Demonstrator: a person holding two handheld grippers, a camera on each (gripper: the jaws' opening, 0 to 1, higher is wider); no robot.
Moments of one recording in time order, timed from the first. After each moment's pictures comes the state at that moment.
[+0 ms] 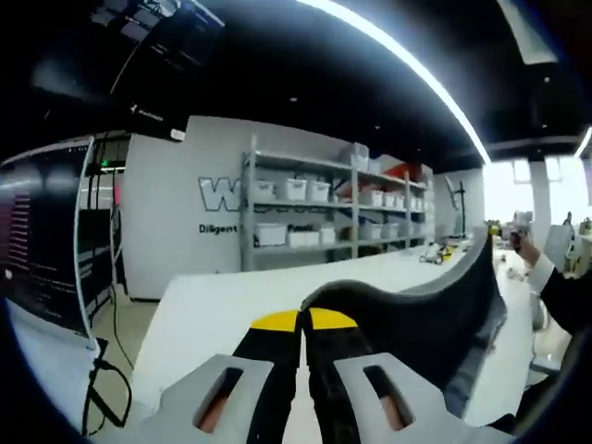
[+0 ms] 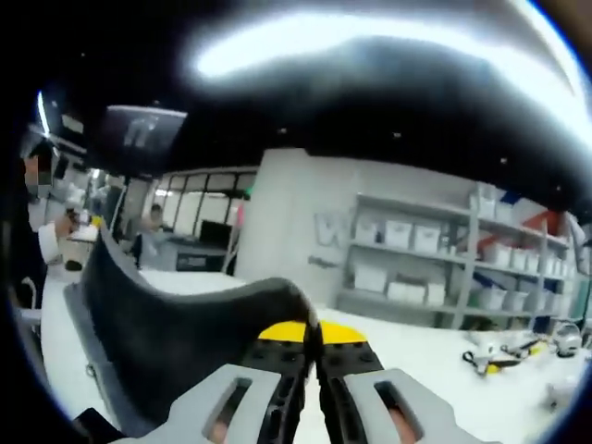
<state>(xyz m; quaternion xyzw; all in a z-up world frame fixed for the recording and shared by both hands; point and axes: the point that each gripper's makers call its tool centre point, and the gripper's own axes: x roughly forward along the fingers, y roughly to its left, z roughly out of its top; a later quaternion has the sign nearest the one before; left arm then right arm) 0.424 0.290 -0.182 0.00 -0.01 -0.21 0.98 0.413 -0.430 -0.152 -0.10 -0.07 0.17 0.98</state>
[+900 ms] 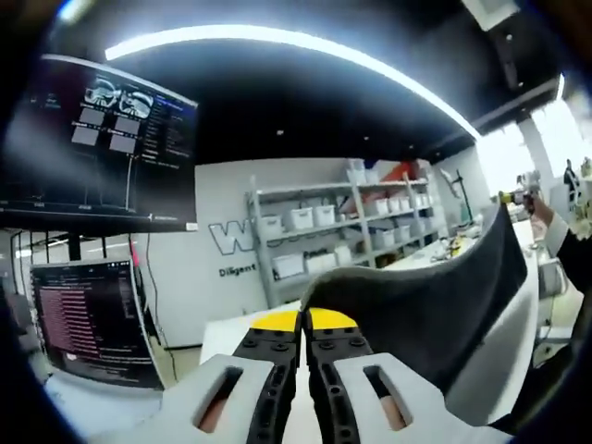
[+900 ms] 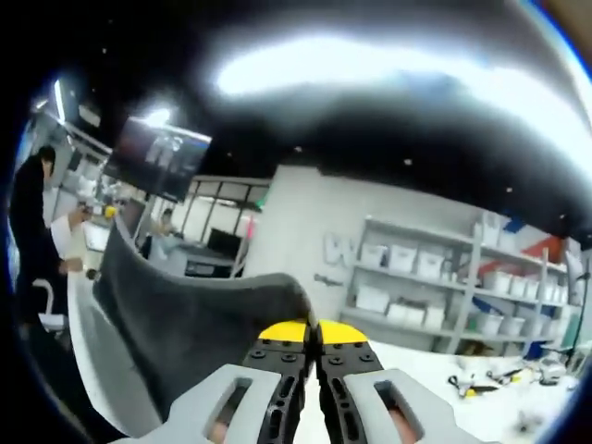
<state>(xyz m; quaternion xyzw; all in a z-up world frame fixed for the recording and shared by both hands) 0.333 0.308 -0.106 0.09 -0.09 -0.18 0.98 0.306 -0.409 -0.092 -0.12 -0.11 0.19 0.97</state>
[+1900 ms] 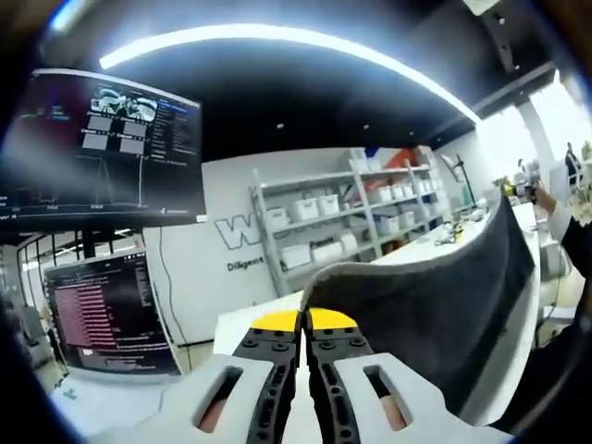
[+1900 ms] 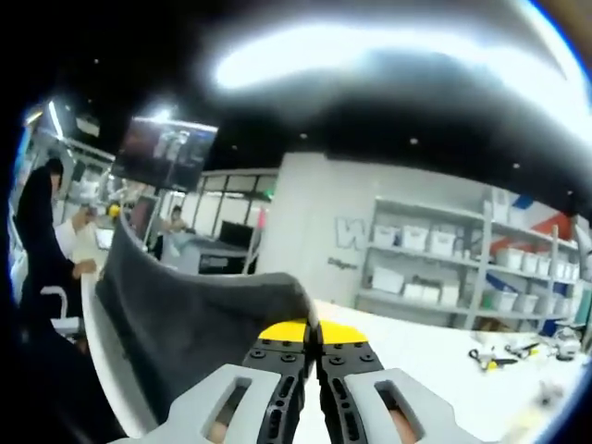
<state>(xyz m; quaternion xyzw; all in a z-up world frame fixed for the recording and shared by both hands) 0.328 0.326 -0.136 0.11 -0.07 -0.17 0.98 0.327 -0.414 -0.141 -0.09 -0.06 0.21 0.97</state>
